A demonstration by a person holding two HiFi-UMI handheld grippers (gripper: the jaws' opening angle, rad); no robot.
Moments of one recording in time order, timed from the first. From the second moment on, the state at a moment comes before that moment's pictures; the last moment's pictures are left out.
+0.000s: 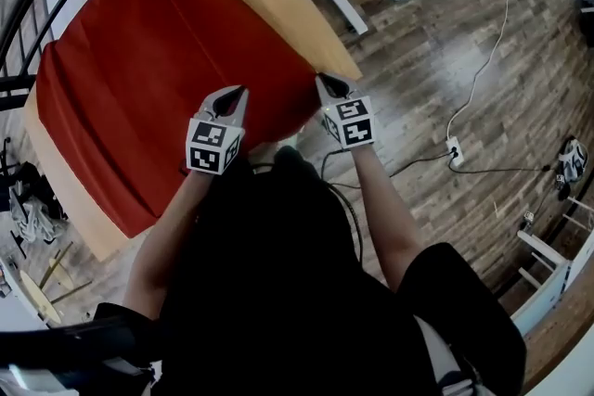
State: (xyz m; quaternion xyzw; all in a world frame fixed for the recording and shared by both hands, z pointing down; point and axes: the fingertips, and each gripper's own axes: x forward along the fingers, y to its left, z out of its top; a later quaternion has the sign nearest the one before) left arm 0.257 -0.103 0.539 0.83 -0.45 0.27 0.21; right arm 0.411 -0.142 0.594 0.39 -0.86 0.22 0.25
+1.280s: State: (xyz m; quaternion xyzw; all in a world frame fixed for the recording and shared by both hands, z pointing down) left arm 0.260 -0.076 0.599 0.80 -0.43 0.32 0.26; right arm 0.424 -0.200 0.568 0.43 -0.85 0.10 0.29
